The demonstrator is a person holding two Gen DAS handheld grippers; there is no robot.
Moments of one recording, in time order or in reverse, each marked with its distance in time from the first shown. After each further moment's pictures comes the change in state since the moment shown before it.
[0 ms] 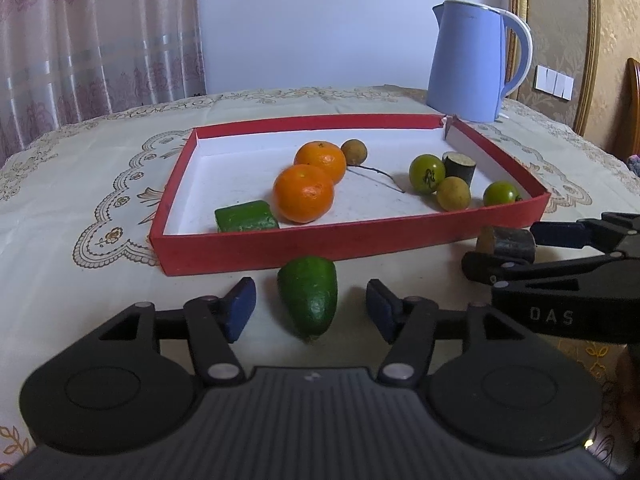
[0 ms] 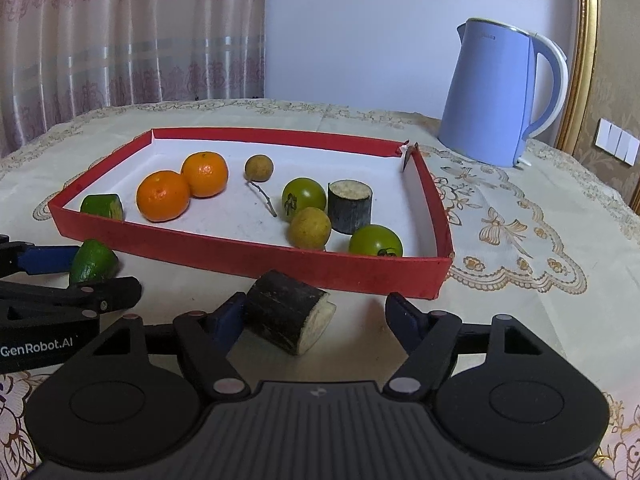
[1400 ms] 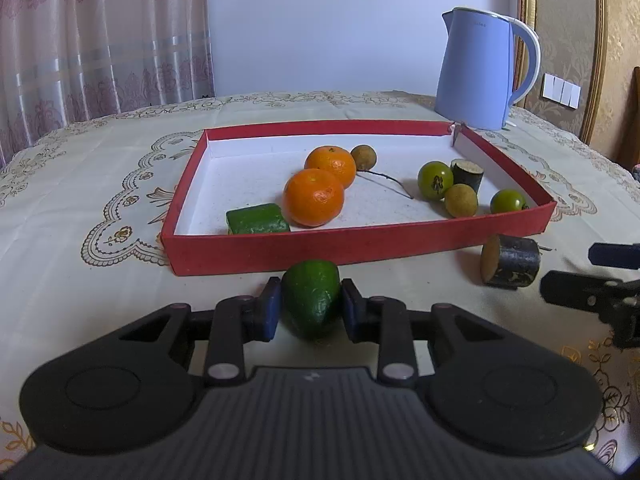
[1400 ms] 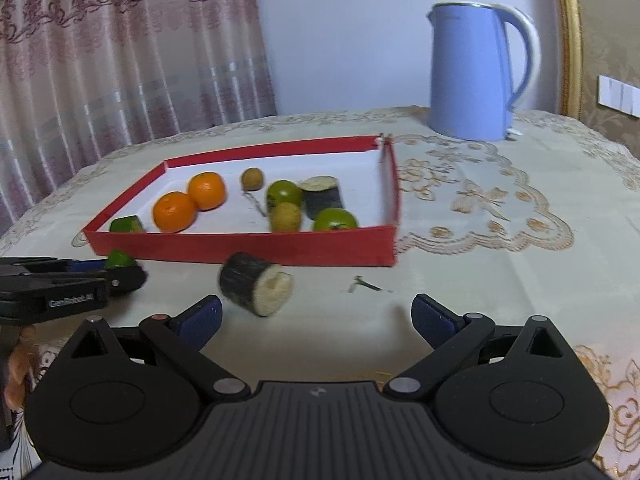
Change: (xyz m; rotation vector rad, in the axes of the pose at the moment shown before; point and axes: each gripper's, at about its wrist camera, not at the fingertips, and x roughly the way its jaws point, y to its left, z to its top) left arm -0.003 0.004 -0.001 -0.024 -0.013 0.017; right arm -0.037 -0.049 -0.018 0.119 -0.034 0.136
